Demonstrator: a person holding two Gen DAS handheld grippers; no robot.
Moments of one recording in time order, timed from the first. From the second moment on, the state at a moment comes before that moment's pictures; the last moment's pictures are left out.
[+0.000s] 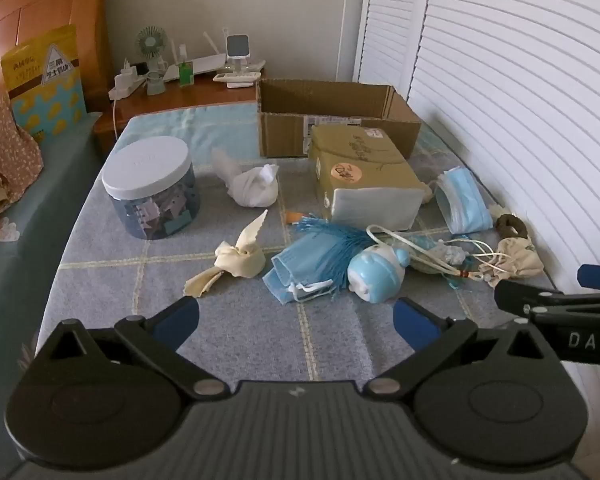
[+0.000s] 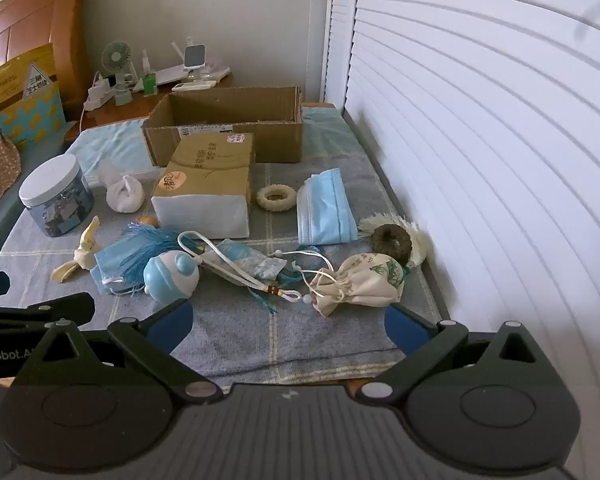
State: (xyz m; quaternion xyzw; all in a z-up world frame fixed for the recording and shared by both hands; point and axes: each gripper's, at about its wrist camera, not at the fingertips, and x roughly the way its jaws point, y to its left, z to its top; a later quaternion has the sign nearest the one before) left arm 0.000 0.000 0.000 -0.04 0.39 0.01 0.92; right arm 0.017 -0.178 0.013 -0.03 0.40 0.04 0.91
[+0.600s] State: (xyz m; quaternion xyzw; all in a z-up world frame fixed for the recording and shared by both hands) left arm -0.001 -0.003 -0.002 -0.03 0.40 0.01 0.92; right arm 0.018 -0.178 0.014 -0.04 0.40 0.04 0.91
